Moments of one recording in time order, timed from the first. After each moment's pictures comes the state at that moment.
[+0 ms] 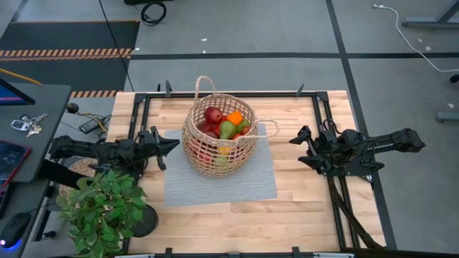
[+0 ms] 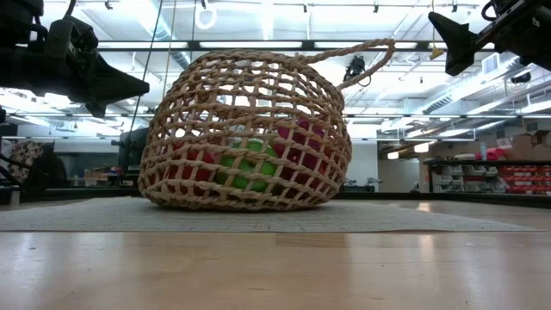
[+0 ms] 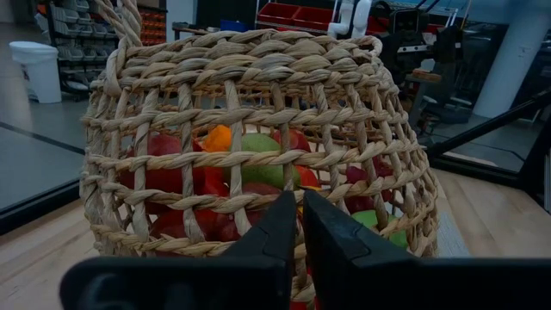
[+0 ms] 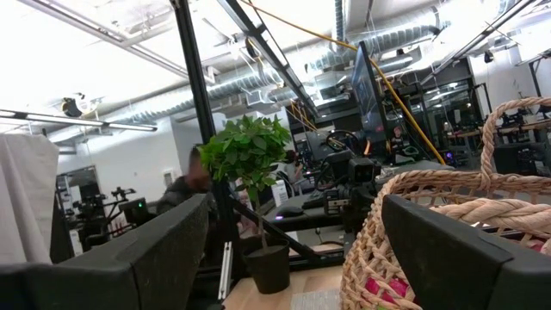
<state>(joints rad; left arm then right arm) -0.14 0.11 0.01 0.08 -0.49 -0.17 0.08 0.26 0.01 0.64 -0.08 0.25</state>
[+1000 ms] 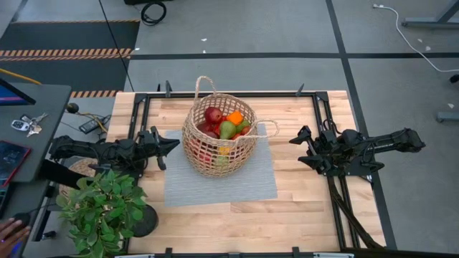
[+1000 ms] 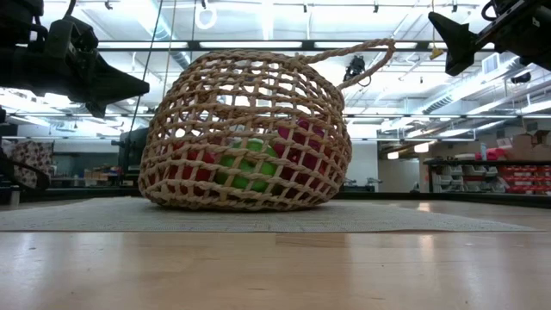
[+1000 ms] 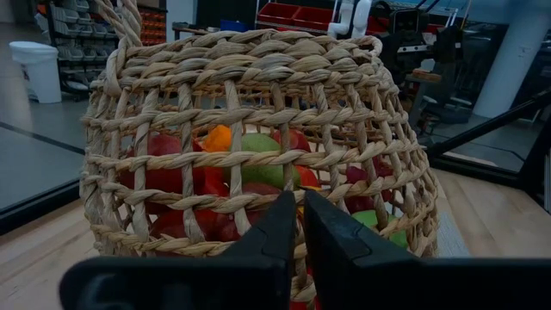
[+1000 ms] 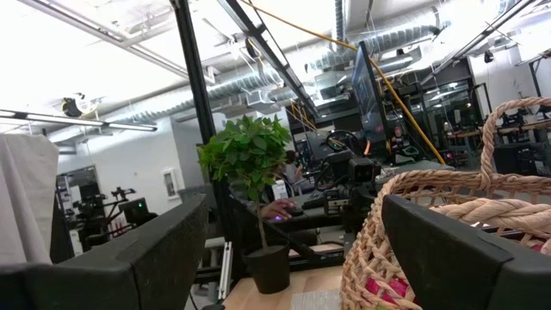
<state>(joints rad) -0.14 0.11 0.01 0.08 -0.49 -0.17 0.08 0.26 0.01 0.64 -0.08 0.25</state>
